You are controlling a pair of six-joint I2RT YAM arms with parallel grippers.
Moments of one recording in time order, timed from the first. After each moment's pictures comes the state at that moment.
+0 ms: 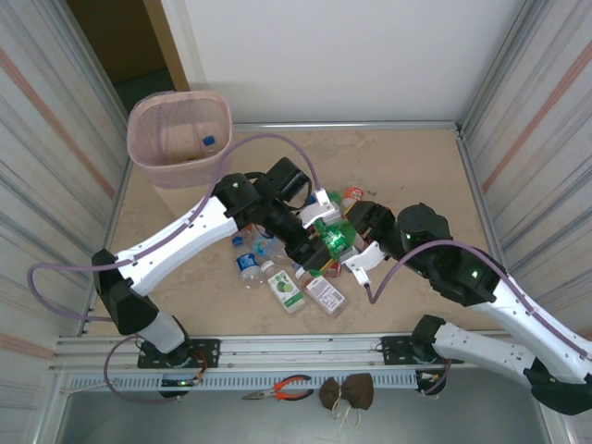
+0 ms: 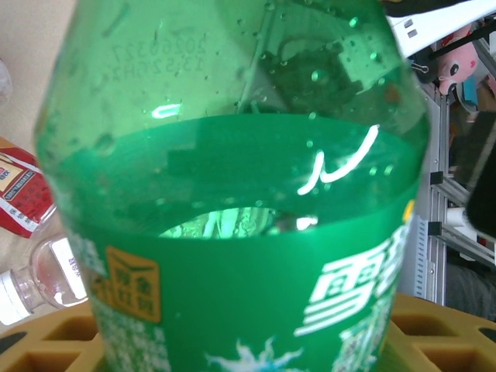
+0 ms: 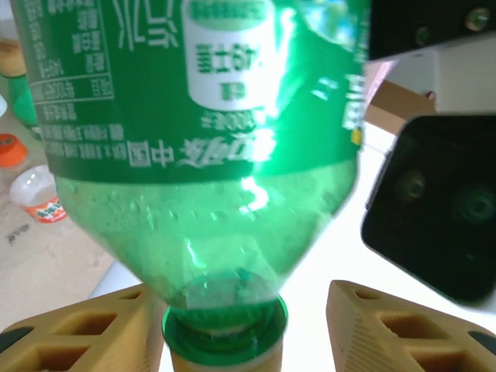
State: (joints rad) left arm -0.91 1.58 1.65 -1.11 0.68 0.03; right arm 0.90 0.78 1.06 -0.66 0.23 -1.83
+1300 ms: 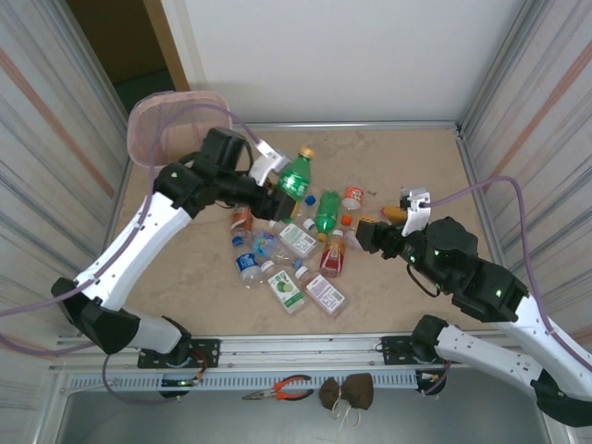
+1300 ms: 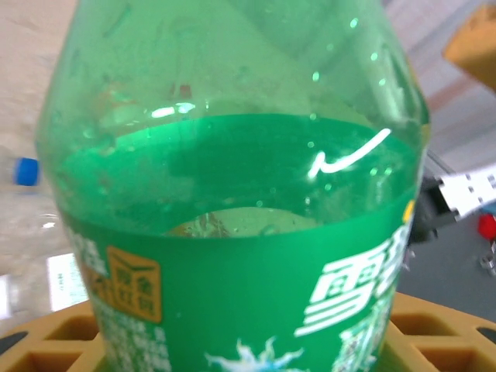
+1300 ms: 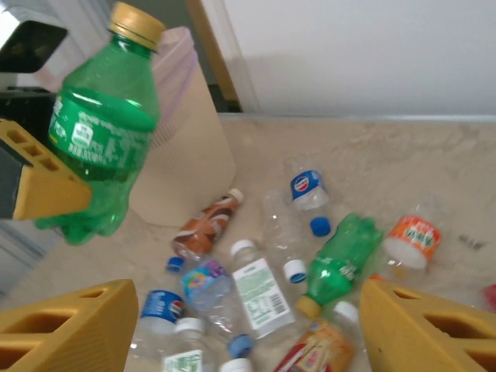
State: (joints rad) left arm -0.57 1.40 1.58 -0.92 0.59 -0.02; right arm 0.91 0.65 1.00 -0.64 0.32 0.49
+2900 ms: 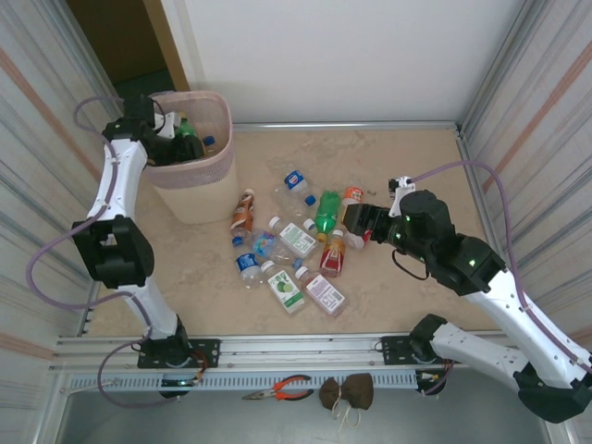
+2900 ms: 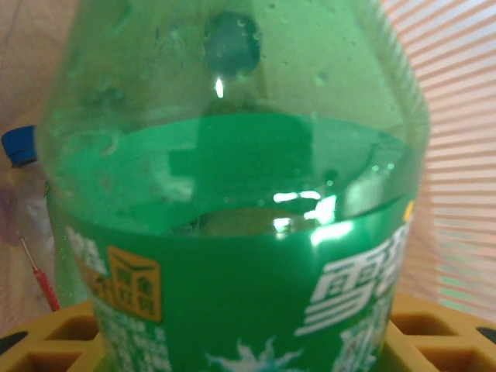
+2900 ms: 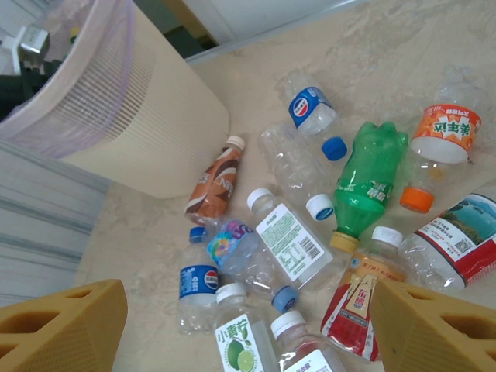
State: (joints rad) left arm 0.09 1.83 1.82 -1.02 0.38 -0.16; right arm 0.73 0.84 1.10 -0.75 0.11 0.73
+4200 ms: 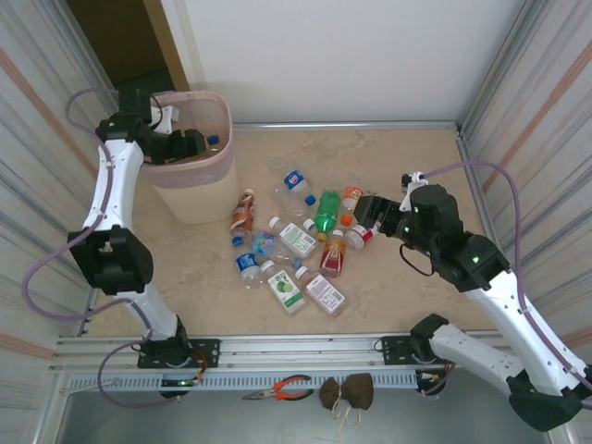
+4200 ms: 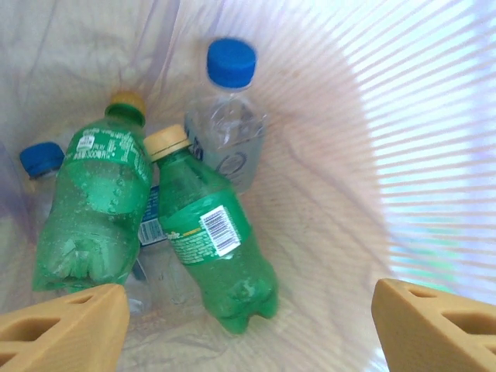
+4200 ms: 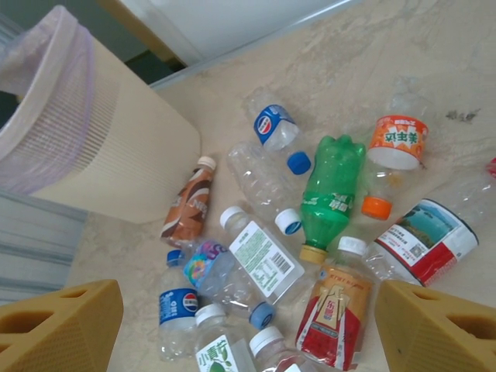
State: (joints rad) left arm 0.07 1.75 1.86 -1.06 0.36 -0.13; right arm 0.59 0.84 1.10 -0.77 0.07 0.72
